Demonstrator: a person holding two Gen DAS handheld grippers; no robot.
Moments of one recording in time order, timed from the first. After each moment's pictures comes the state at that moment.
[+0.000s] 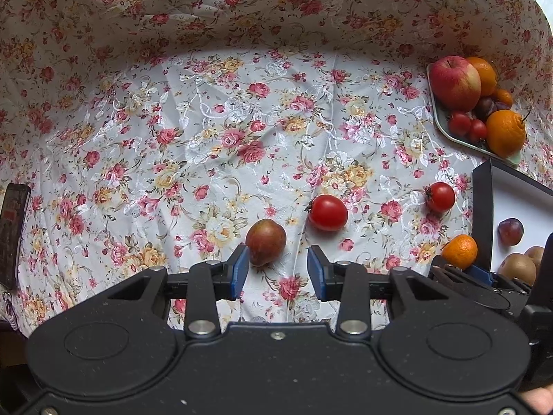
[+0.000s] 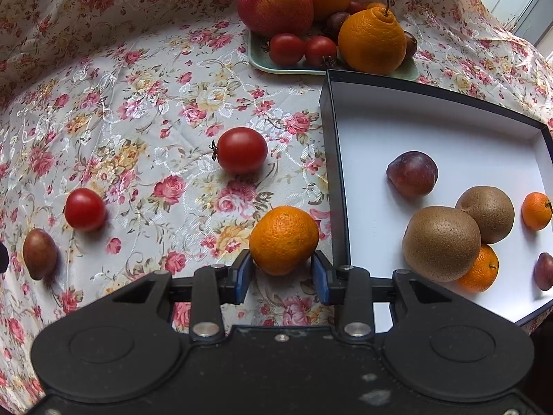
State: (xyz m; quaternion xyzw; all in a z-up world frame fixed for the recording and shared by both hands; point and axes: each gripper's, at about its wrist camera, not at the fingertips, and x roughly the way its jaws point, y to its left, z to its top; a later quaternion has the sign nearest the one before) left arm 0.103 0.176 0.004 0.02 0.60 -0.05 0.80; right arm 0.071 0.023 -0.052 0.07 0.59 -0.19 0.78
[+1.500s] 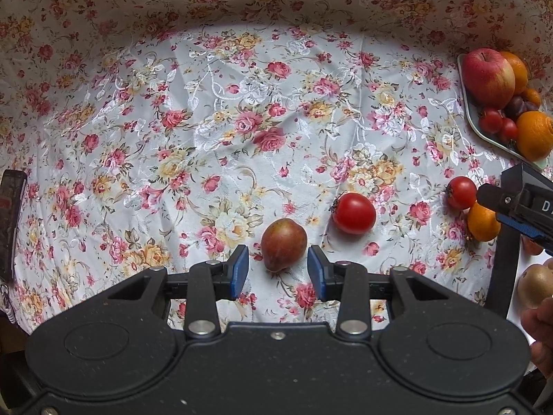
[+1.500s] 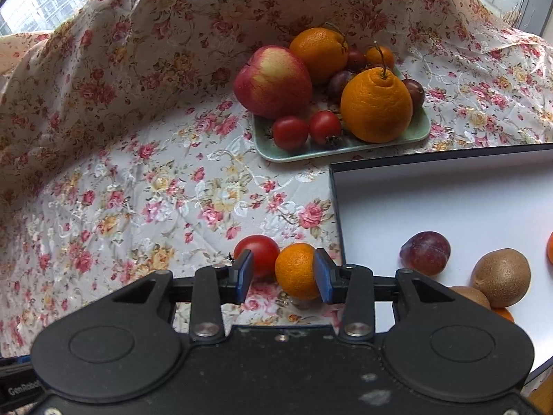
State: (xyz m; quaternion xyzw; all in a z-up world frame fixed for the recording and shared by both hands) left arm 0.124 0.192 -0.021 0.01 0.63 -0.02 0.77; right arm 0.094 -0.012 -0.024 0.19 0.52 -0.15 0.82
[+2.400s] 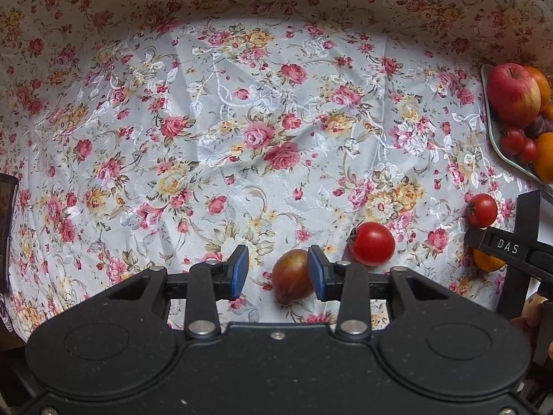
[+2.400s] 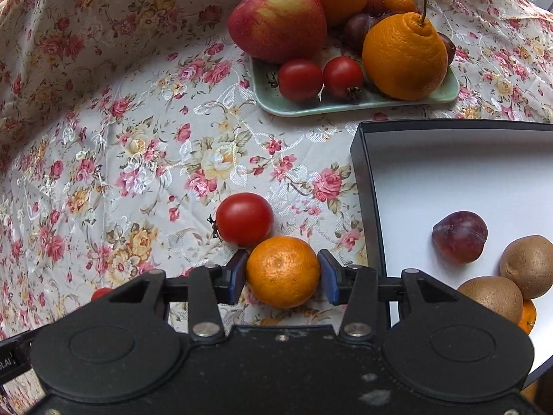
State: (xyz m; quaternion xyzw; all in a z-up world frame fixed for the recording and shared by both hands) left arm 0.149 0.199 -0.042 0.00 0.65 -0.02 0.76; right arm 0.126 0.005 -0.069 0.16 0.61 -0.18 0.76
